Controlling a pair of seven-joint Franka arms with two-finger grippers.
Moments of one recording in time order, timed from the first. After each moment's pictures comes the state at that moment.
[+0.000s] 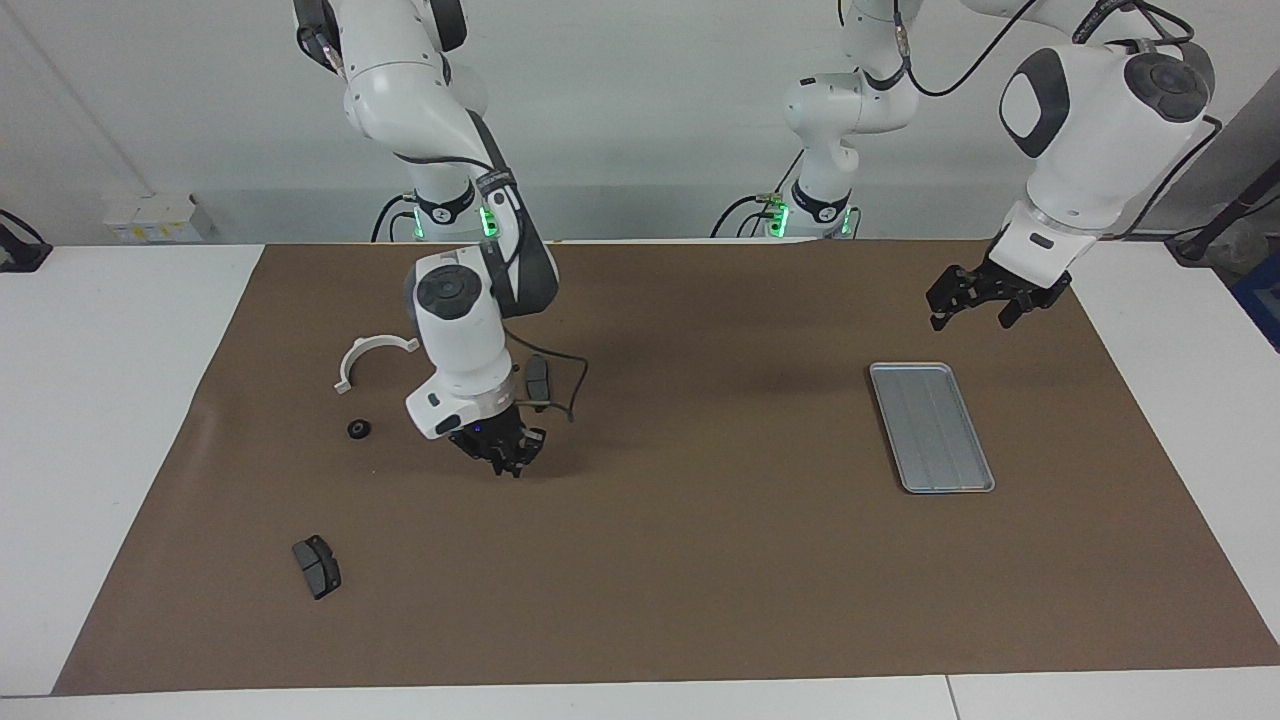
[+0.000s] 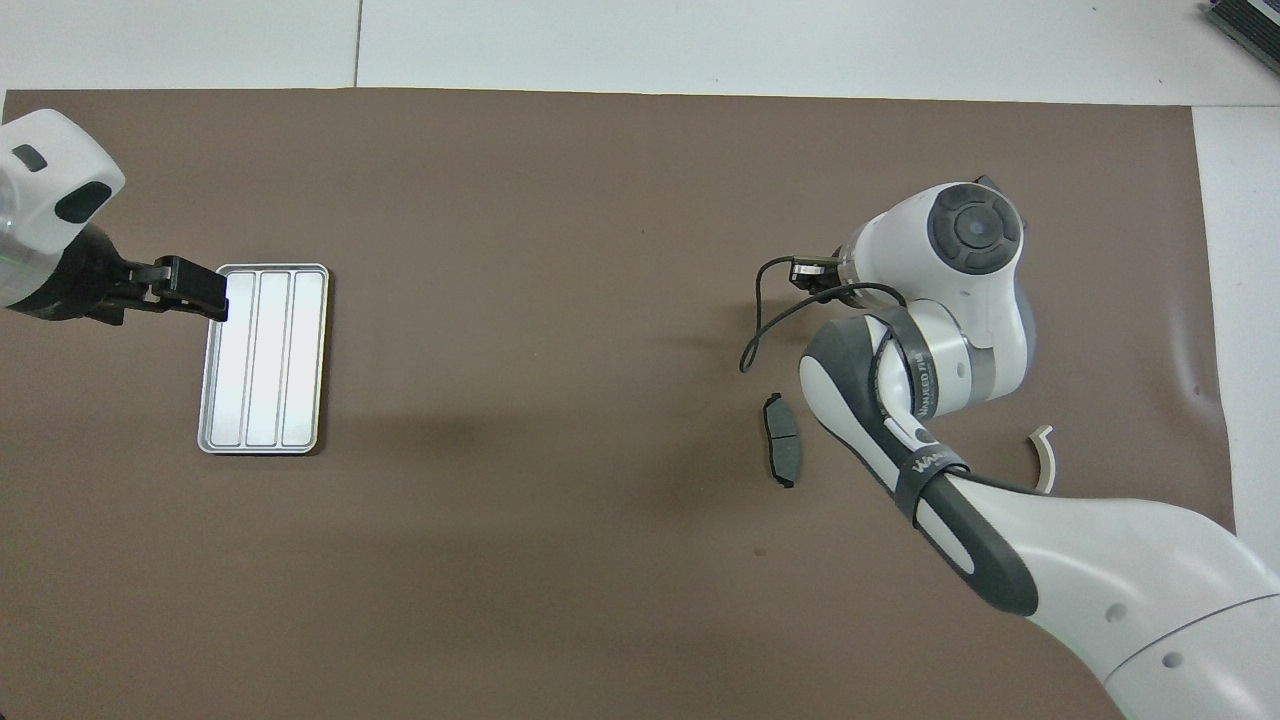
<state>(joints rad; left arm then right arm) -0.02 0.07 -0.04 -1.66 -0.01 1.70 -0.03 0.31 0.43 0.02 -1.77 -0.03 2.36 0.57</state>
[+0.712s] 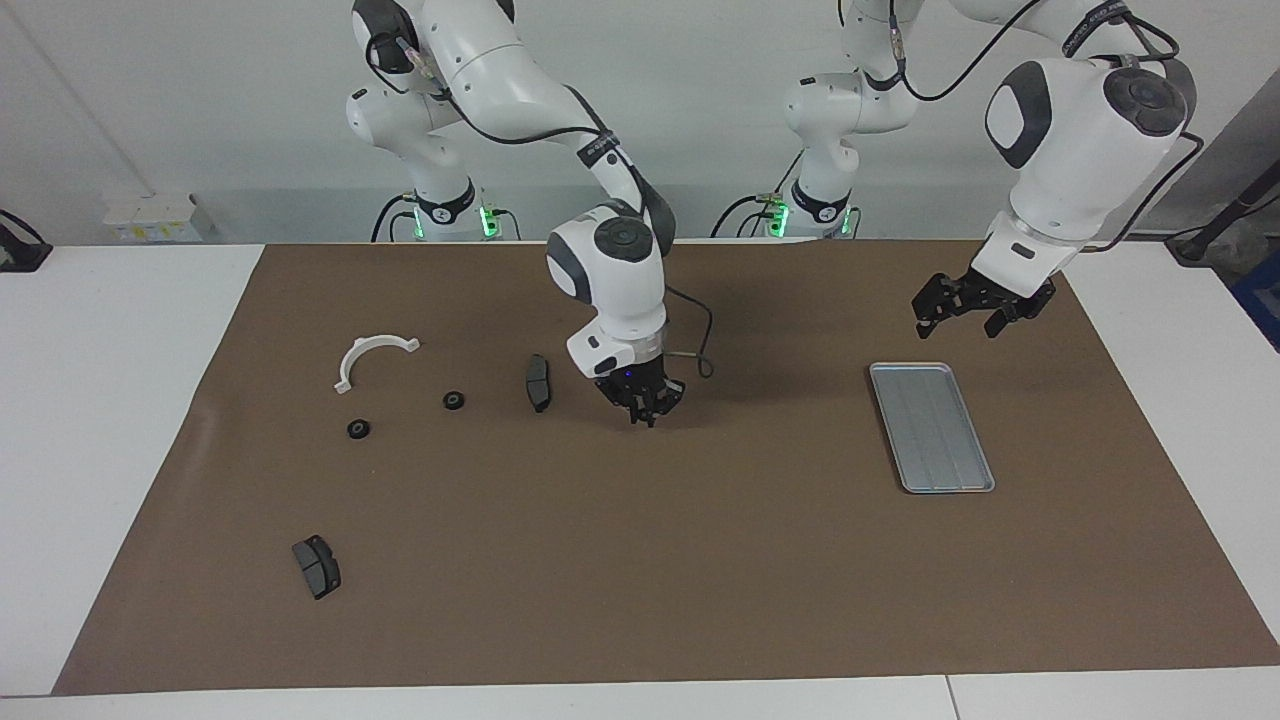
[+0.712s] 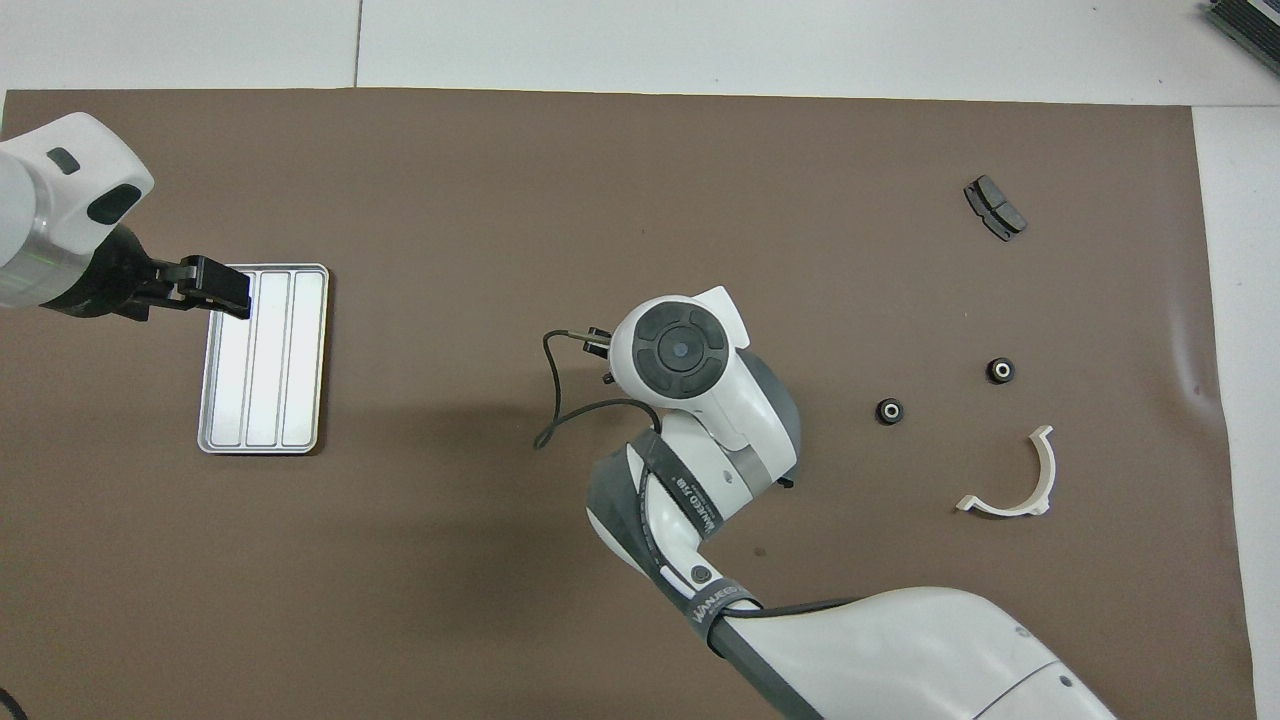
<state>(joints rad) -0.03 0.08 -0.06 -1.68 -0.03 1.73 -0.03 0.60 0.47 0.02 -1.74 -0.05 2.37 0.99</state>
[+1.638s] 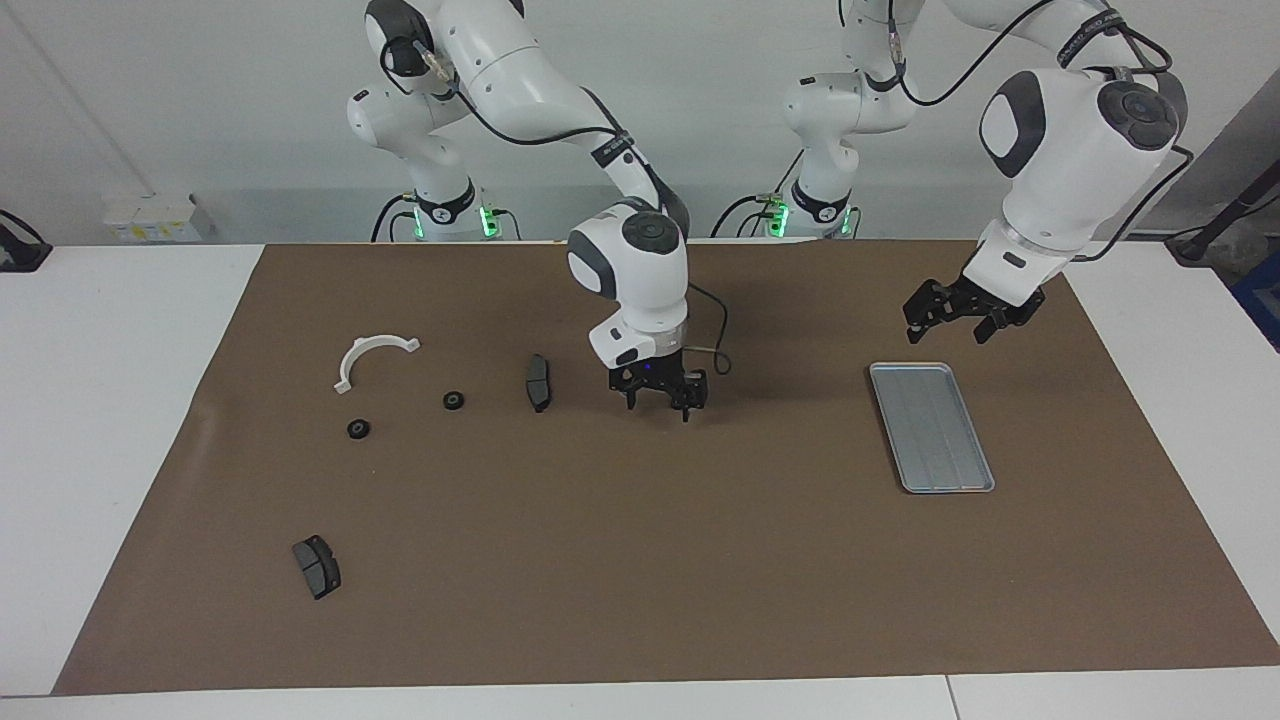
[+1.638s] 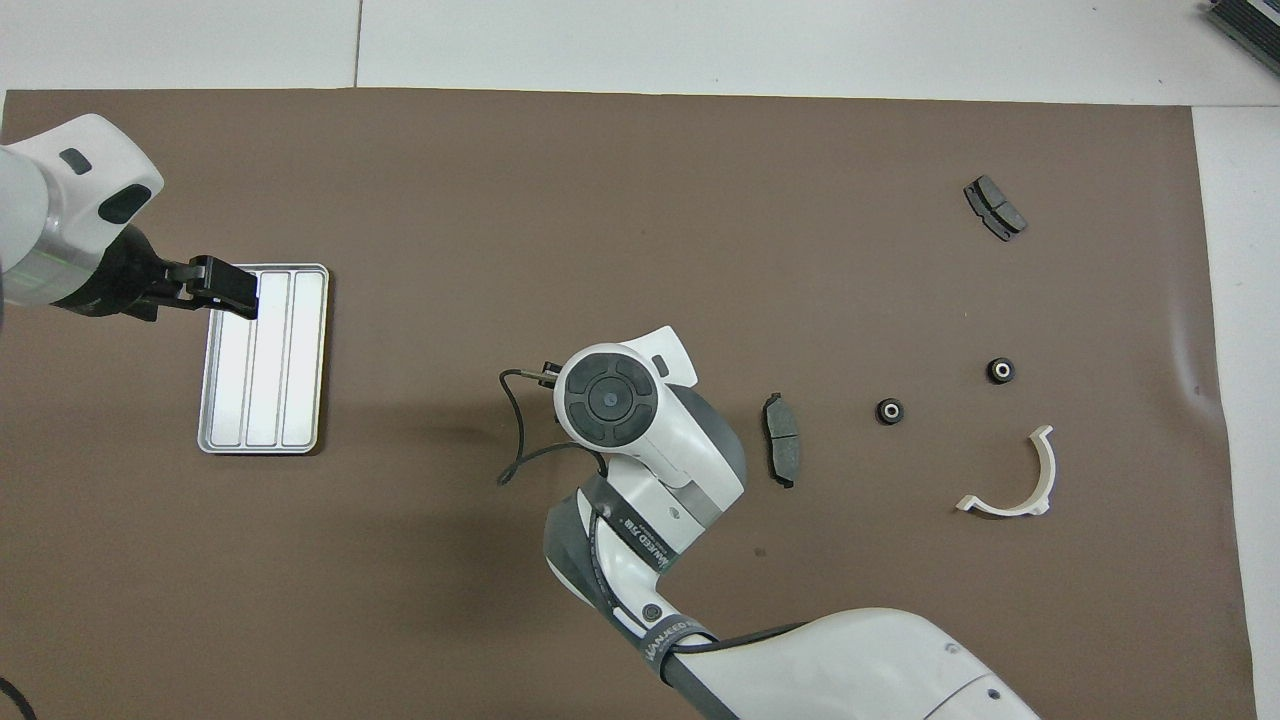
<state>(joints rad) -0.04 0.09 -0.06 -1.68 -0.07 1.74 -0.04 0.60 0.46 0.00 -1.75 -0.08 2.37 0.99</state>
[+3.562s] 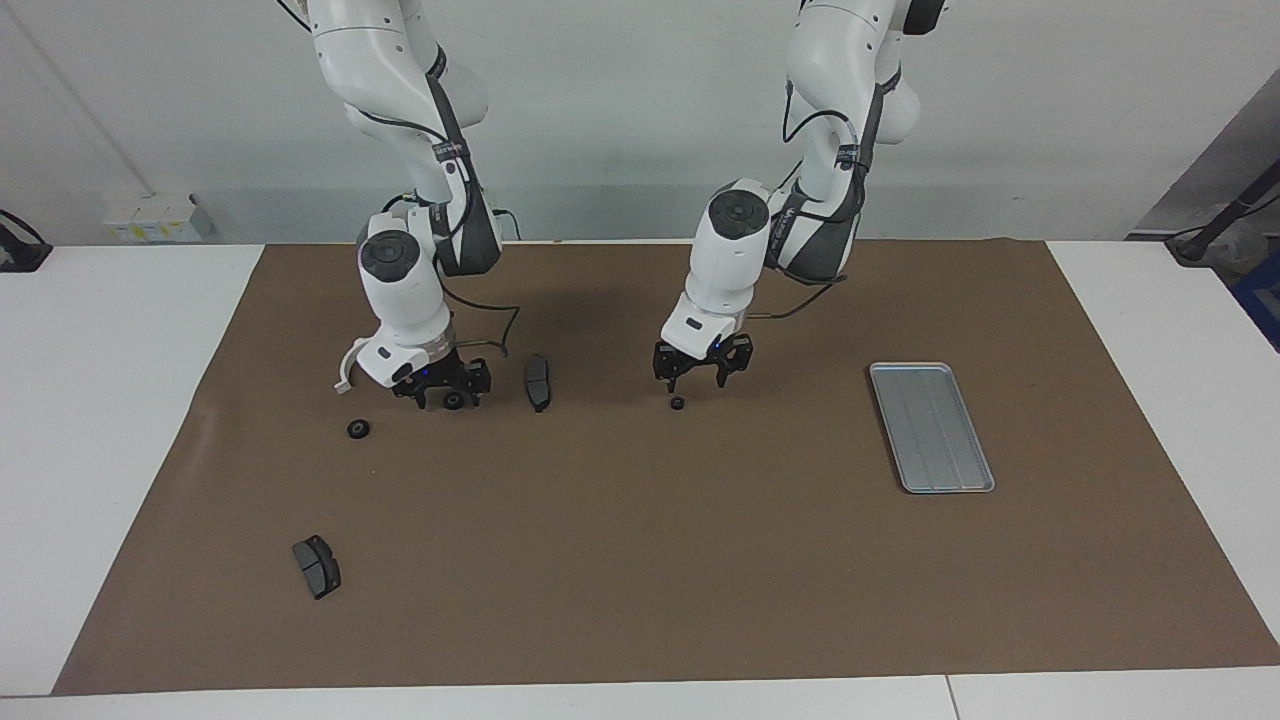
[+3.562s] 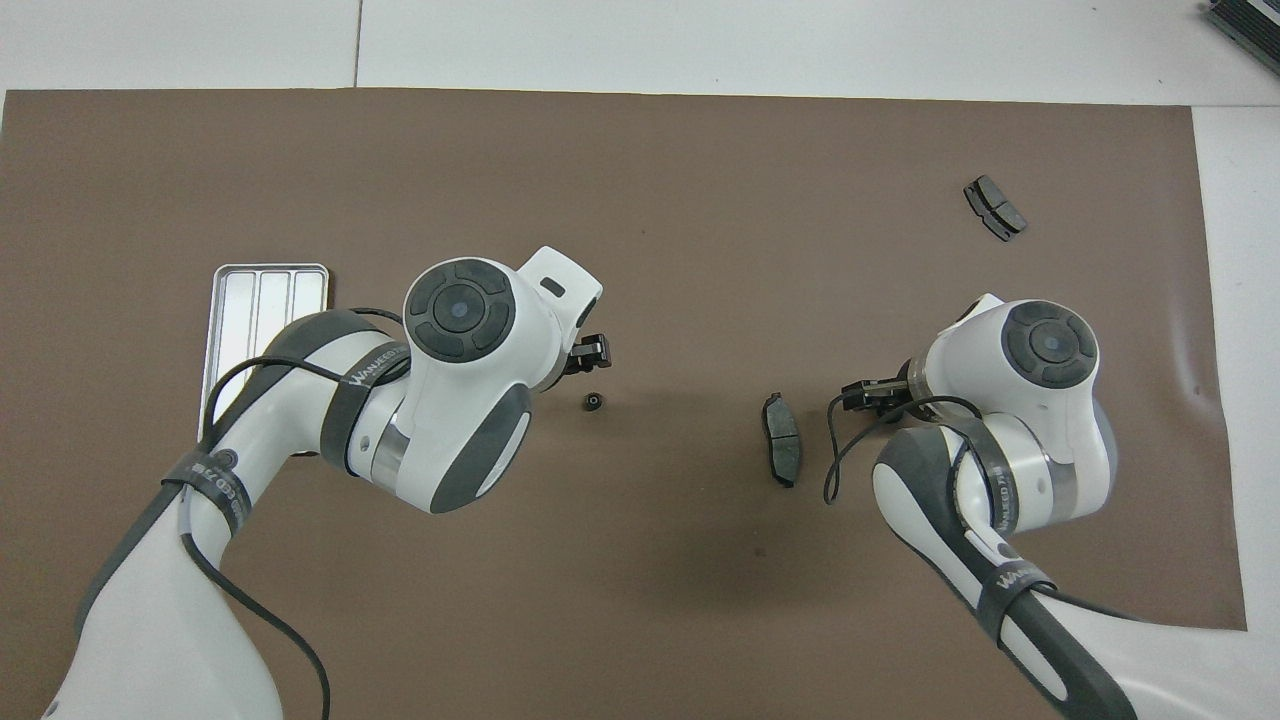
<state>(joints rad) -0.56 0.26 -0.06 -1.95 -0.02 2.29 -0.68 0.16 0.15 0.00 -2.29 -0.04 2.44 0.15</state>
